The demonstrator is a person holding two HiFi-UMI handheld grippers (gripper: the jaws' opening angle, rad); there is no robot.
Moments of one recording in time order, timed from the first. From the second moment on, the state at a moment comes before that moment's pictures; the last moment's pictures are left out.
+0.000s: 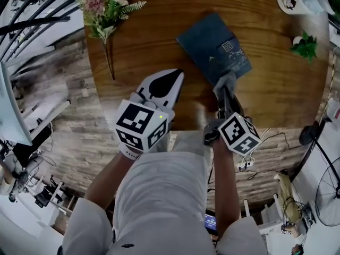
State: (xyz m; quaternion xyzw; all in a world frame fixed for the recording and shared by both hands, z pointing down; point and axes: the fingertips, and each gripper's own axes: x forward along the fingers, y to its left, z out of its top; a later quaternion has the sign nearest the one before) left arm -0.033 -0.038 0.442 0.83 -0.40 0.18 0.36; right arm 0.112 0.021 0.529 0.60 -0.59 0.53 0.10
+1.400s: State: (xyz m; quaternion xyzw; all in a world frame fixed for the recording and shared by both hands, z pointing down) left arm 0.004 -0.086 0.449 0.82 -0.40 0.19 0.37; right arm 0.111 -0.087 0.523 0.58 -0.61 0.54 0.06
